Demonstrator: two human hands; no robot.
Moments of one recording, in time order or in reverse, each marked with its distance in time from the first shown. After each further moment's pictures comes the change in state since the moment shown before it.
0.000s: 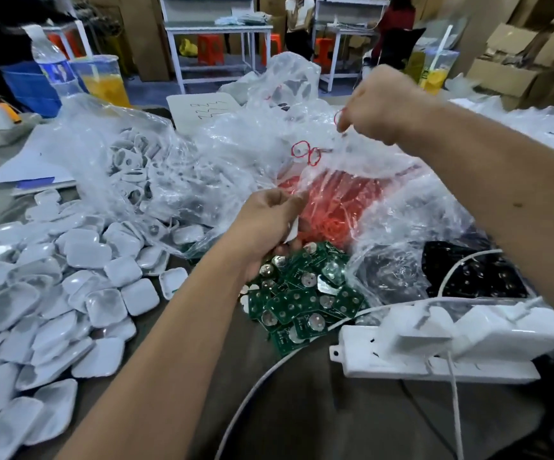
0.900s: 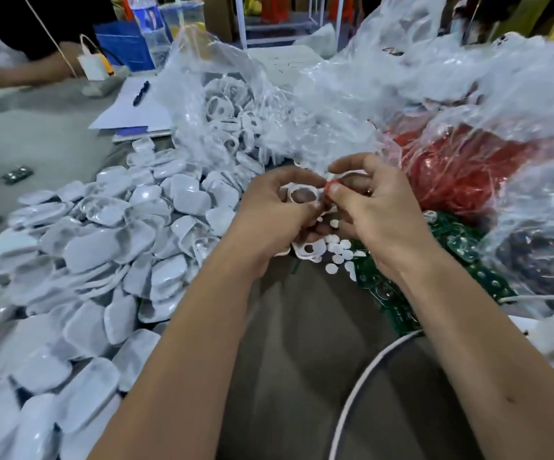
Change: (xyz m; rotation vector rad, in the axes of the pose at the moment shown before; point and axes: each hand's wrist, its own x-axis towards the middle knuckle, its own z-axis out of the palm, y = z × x) left_hand -0.049 -0.039 -0.104 0.043 0.226 0.119; right_hand -0.121 -0.066 0.183 1.127 -0.134 0.009
